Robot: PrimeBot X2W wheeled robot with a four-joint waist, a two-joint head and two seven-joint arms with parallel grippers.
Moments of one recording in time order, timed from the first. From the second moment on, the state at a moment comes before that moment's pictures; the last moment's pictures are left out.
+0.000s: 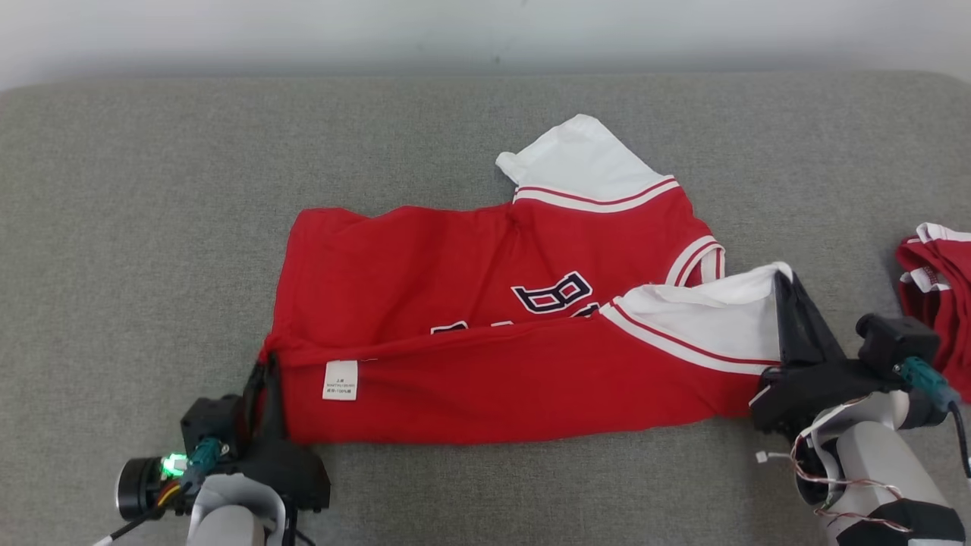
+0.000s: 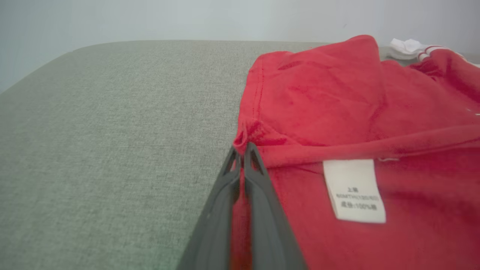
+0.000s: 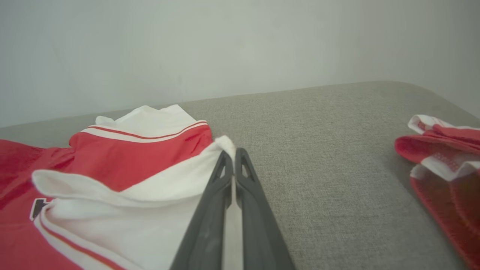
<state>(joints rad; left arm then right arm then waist) -0.36 0.05 -0.02 0.62 -0.11 -0.01 -0.26 -0.43 -0.23 0.03 0.59 0.31 0.13 -0.26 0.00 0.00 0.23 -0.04</state>
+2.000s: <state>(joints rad) -0.16 0.05 -0.06 0.56 -0.20 -0.01 -0.26 -0.22 -0.17 -0.01 0.62 0.32 0.13 -0.26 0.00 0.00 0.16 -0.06</state>
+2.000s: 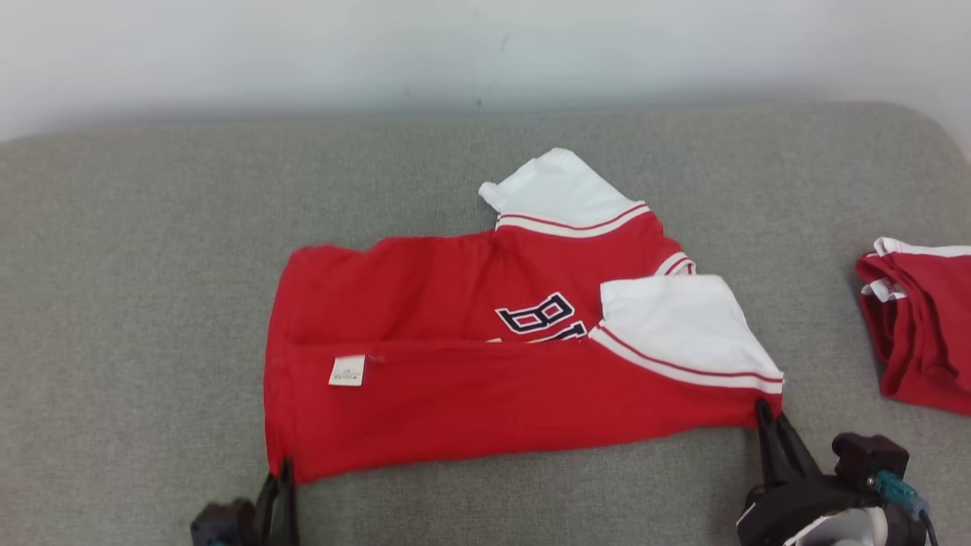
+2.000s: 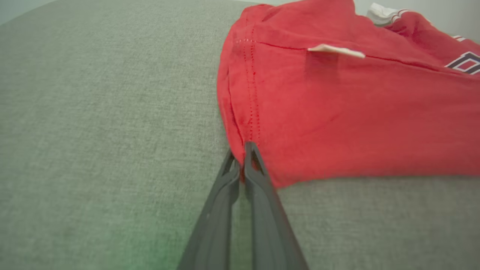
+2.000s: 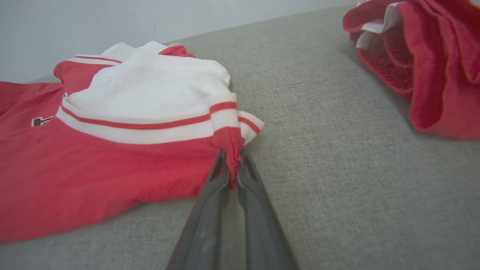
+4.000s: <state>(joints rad) -0.63 0.10 -0.04 1.03 -0.14 -0.10 -0.26 -0.37 -0.22 0.17 0.50 0.42 0.13 -0.26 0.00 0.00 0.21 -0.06</state>
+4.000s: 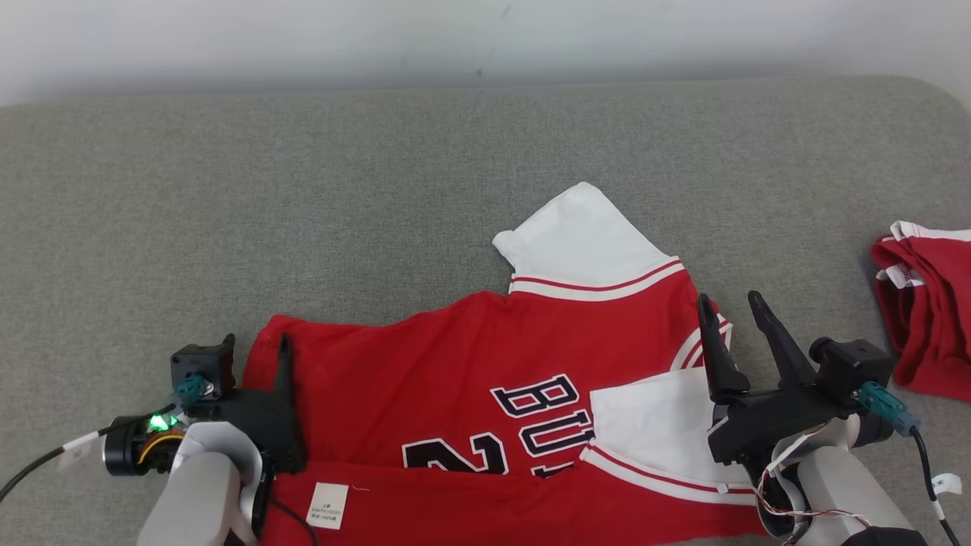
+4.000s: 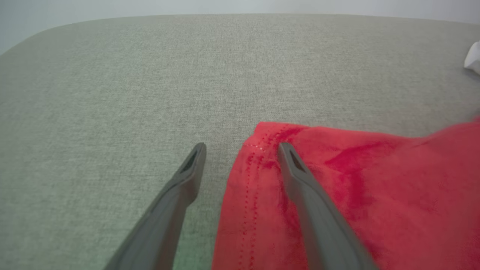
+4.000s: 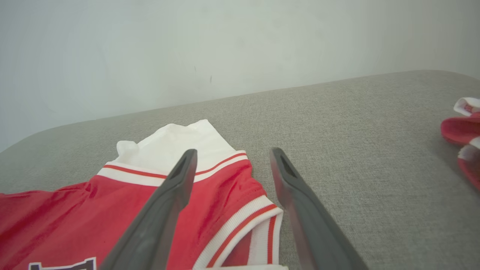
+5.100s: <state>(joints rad) -0.74 0.05 -0.10 0.93 -0.14 -0.02 -0.26 -1.00 -0.36 0.54 0.96 0.57 0.13 0.00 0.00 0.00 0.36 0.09</state>
